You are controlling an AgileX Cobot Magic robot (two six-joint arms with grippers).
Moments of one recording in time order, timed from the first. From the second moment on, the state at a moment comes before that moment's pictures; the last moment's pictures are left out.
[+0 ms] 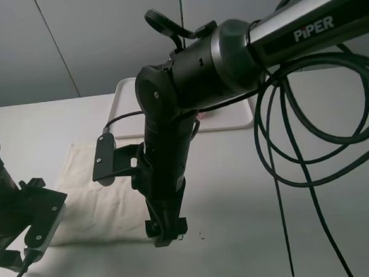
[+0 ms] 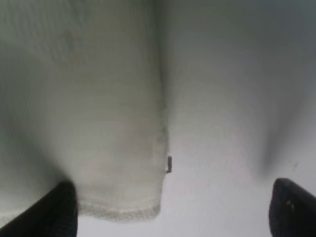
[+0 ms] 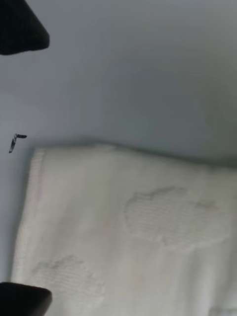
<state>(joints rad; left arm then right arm) -0.24 1.74 -0.58 0.09 0.59 1.33 0.95 2.04 -1.29 0.31 0.84 -0.92</state>
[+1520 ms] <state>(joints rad) -0.24 1.74 -0.58 0.09 0.59 1.33 1.02 2.16 -1.29 0.19 0.81 -0.81</state>
